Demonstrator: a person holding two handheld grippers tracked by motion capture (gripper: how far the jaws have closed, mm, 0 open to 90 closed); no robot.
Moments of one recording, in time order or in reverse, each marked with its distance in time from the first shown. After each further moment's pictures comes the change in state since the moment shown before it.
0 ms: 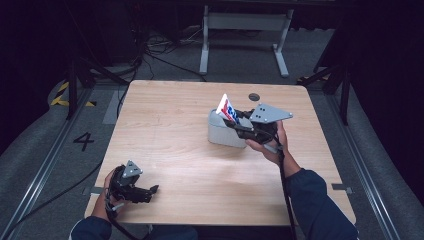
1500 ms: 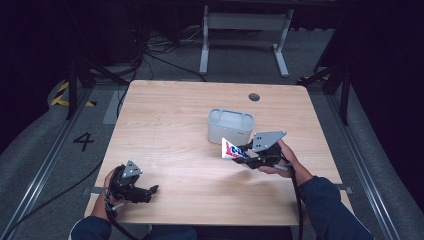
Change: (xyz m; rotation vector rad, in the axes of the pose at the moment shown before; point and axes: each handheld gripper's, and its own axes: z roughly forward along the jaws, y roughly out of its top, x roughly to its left) left arm 0.001 0.000 0.000 0.001 -0.004 0.012; right arm 0.011 -0.070 -0.016 0.266 0.358 -0.141
